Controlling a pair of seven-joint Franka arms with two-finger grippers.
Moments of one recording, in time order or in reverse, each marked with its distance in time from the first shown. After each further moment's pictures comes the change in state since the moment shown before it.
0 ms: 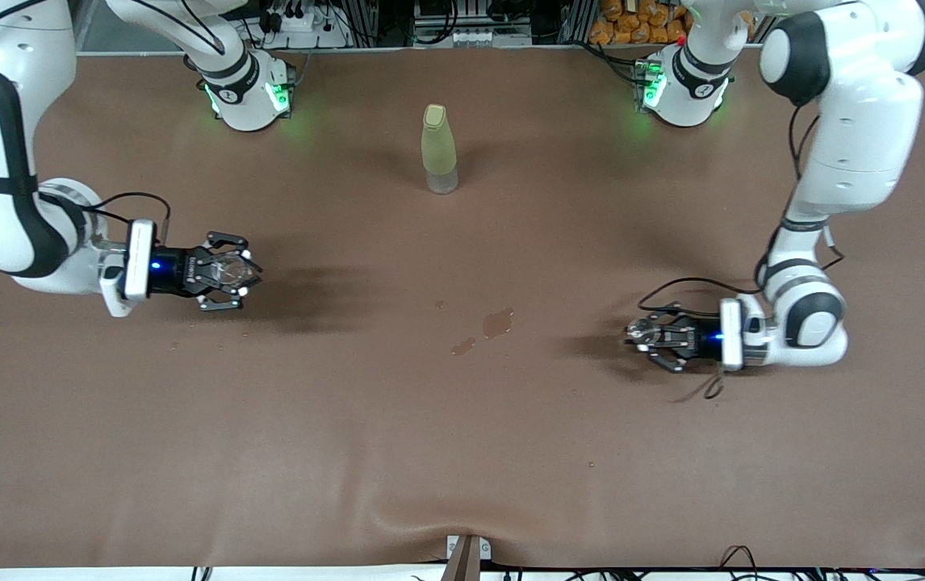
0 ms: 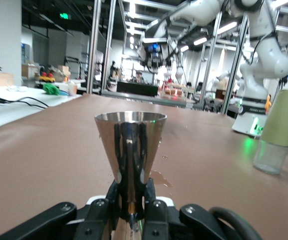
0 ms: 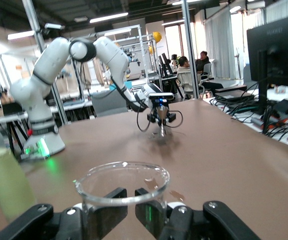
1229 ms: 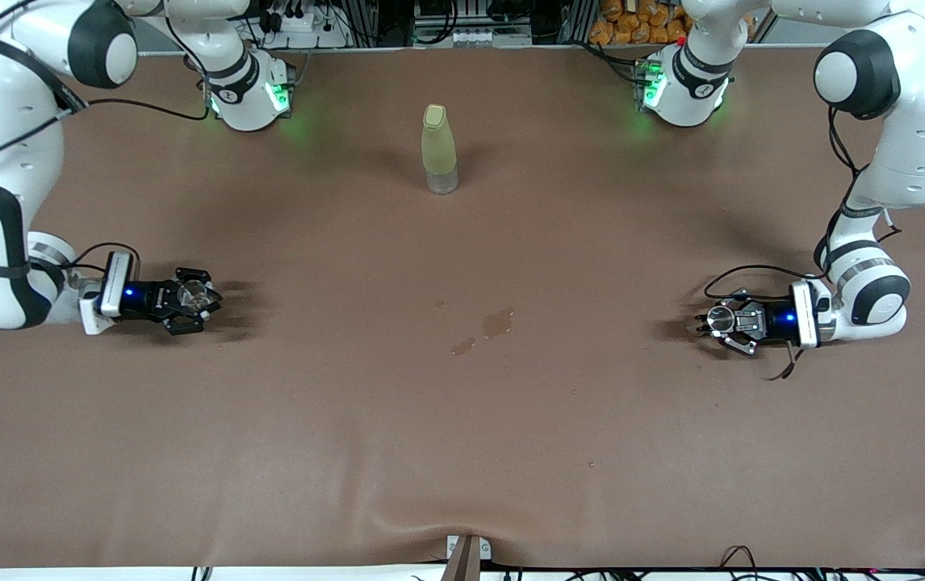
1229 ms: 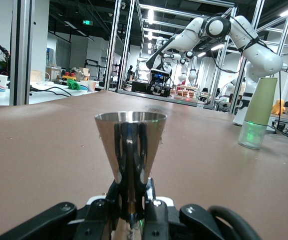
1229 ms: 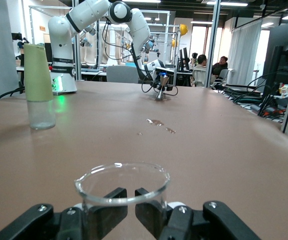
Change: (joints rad) left arm 0.235 0.074 -0.016 -0.010 0.147 -0.048 0.091; right arm -0.222 0.455 0.004 0.301 -0.104 -0.165 -0.413
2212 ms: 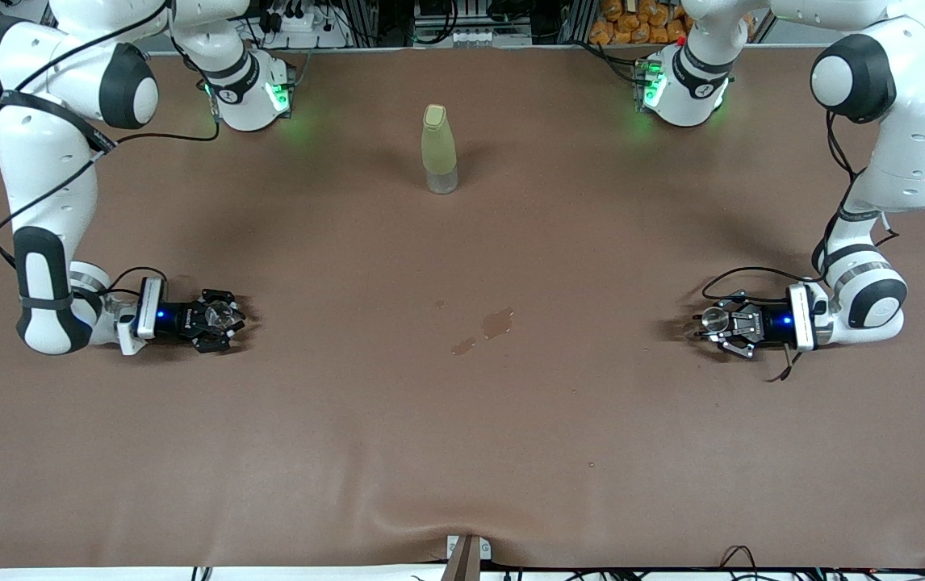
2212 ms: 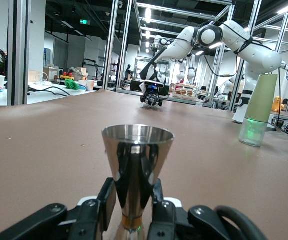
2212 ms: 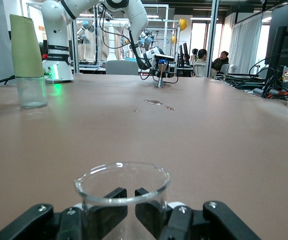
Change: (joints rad) left arm -0.008 0.013 -0.001 0.023 0.000 0.000 0.004; right arm -0.013 0.167 0.047 0.116 0.048 0.043 -0.015
